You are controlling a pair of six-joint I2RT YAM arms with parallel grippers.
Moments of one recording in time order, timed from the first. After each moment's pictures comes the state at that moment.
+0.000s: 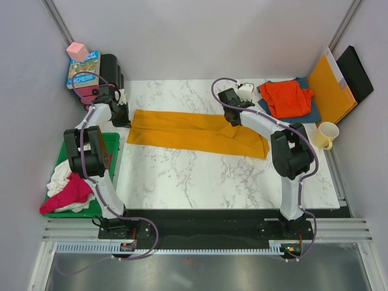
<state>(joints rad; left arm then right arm) 0.14 1.96 1.50 -0.59 0.18 0.01 0.45 2.03 1.56 -0.48 0.81 0.56</state>
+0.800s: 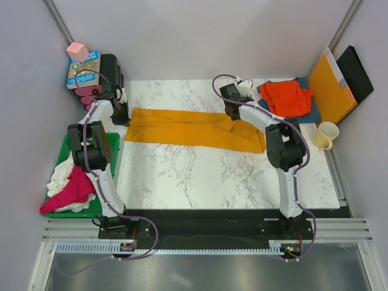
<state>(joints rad) 0.14 2.07 1.62 -0.62 0.11 0.02 0.41 2.17 1.71 -0.47 0.78 0.49</state>
